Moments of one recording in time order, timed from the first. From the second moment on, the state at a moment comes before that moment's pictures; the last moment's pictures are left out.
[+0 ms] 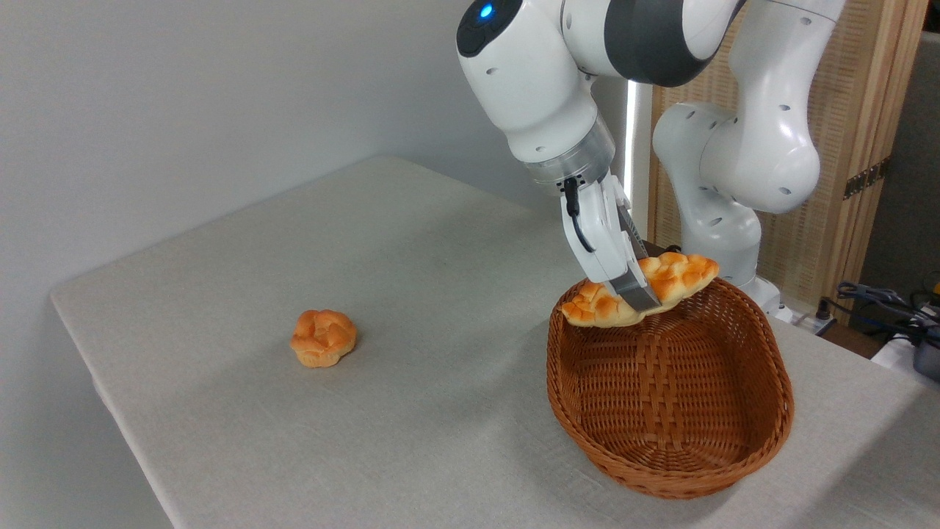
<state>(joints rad) -0.20 -0.45 0.27 -2.35 0.22 1.47 1.56</state>
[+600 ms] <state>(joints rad) -0.20 -0.45 0.27 -2.35 0.22 1.47 1.56</state>
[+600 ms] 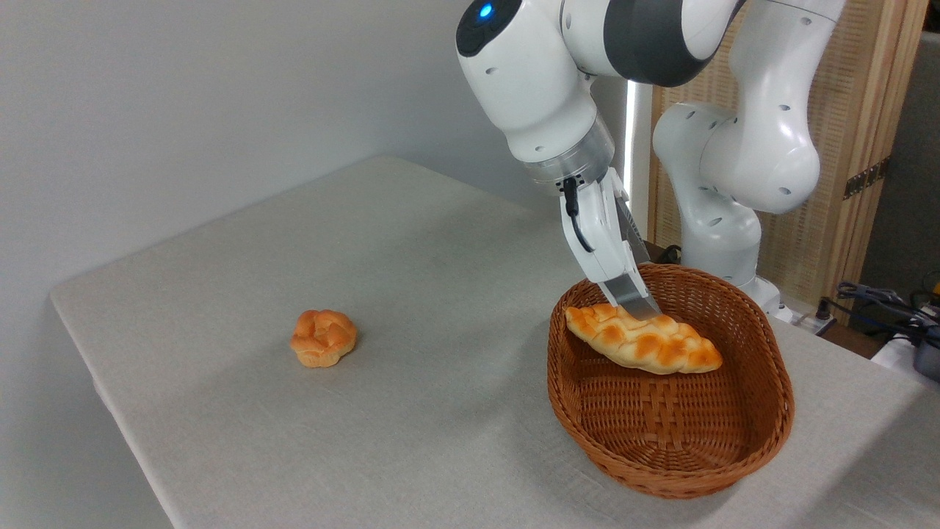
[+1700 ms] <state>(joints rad) -0.21 -0.17 0.24 -1.75 -0.06 1.49 1.08</state>
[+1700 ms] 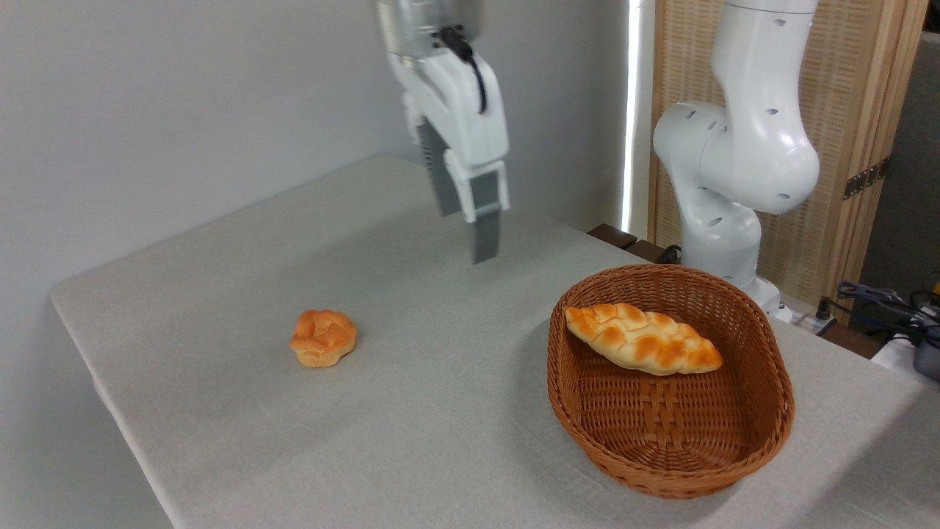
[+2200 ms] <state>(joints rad) -0.16 -0.08 0.10 -1.67 -0.07 1.64 0.75</state>
